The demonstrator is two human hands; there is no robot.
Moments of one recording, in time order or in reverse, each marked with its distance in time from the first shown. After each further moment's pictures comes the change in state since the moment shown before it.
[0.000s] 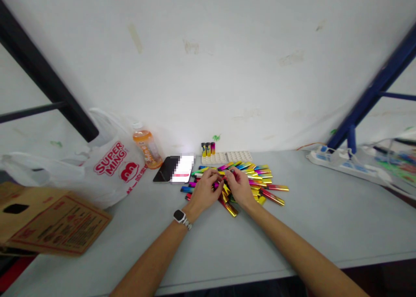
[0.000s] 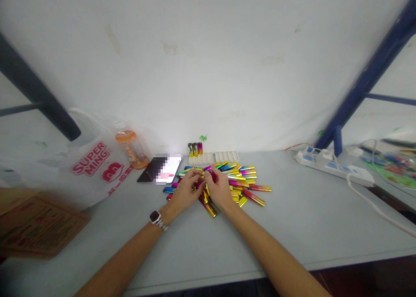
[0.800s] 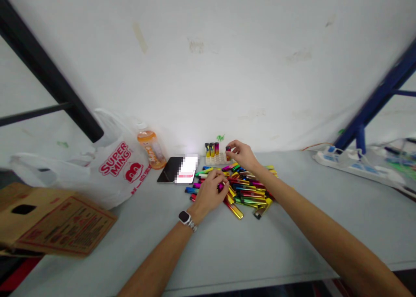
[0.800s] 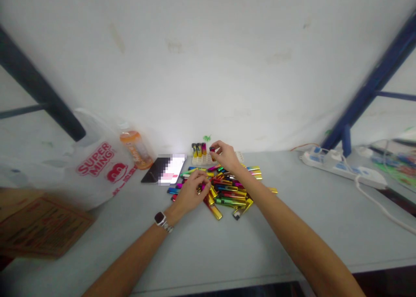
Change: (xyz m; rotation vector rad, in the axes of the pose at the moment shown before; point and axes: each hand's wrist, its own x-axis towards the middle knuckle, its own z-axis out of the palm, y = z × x) left_hand 0.001 0.004 -0.003 0.008 -0.004 -0.011; right_hand 0.112 0.014 -0.025 -0.241 -0.137 -0.173
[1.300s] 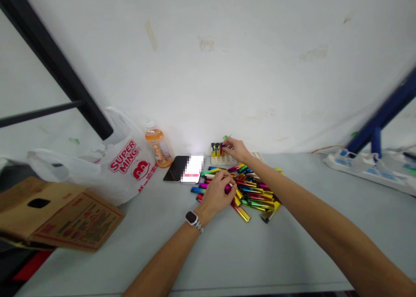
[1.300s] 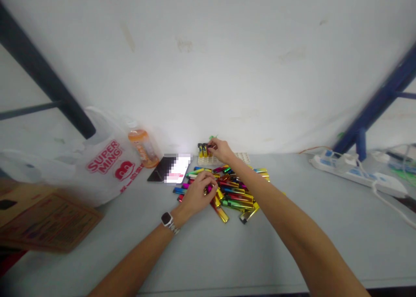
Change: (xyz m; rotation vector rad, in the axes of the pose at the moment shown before) left_hand -0.004 0.001 -0.002 0.014 -0.003 0.025; right_hand 0.050 0.021 0.039 -0.116 -0.136 -0.105
